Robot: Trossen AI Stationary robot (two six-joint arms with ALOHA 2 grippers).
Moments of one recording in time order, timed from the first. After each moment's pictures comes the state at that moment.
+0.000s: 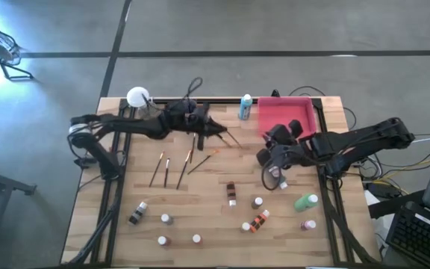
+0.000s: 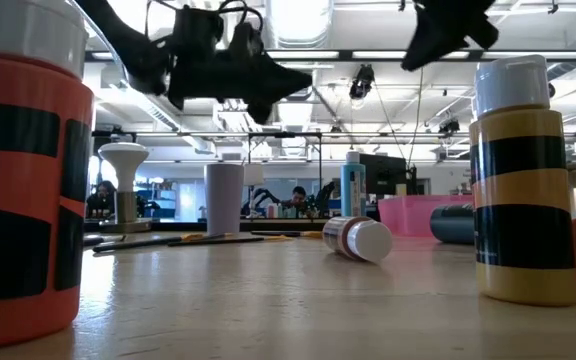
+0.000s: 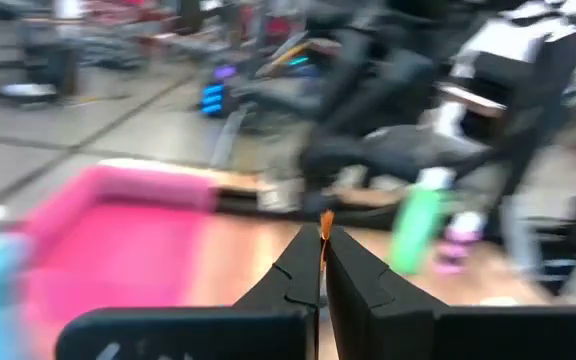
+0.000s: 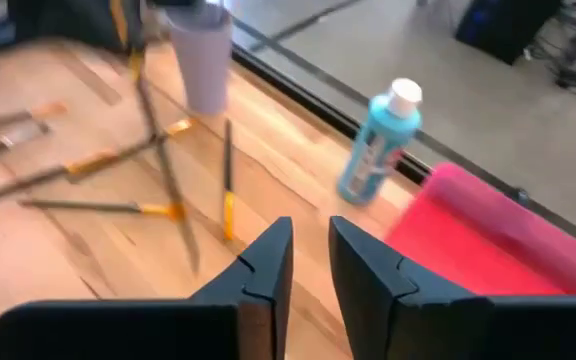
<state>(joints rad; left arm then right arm) 0.41 1.57 0.85 0.73 0.48 -0.12 0.21 1.22 1.09 -0.86 0.85 0.75</state>
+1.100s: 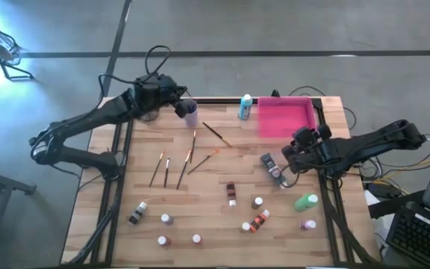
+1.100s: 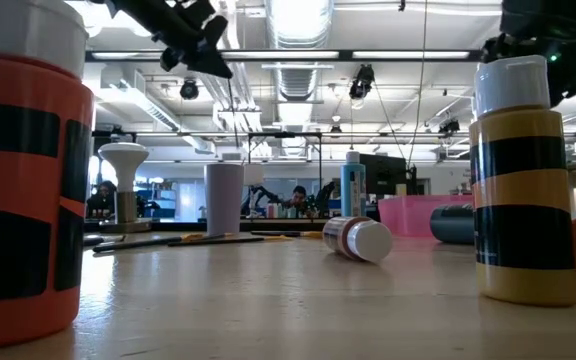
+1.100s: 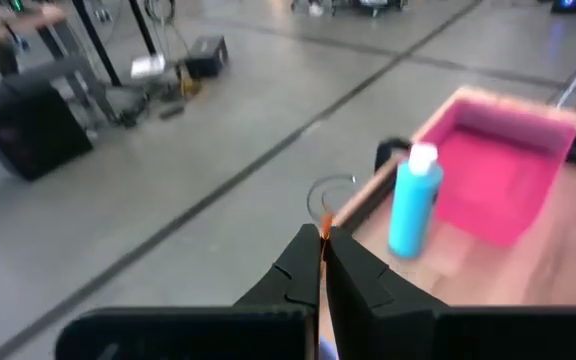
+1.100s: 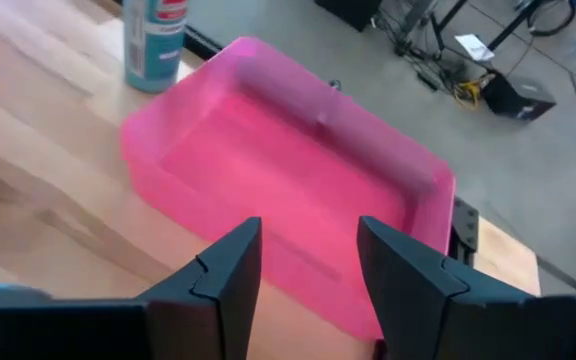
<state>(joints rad) 0.52 1.15 1.07 -0.24 -0.25 0.02 0.19 0.96 0.66 -1.18 1.01 1.08</state>
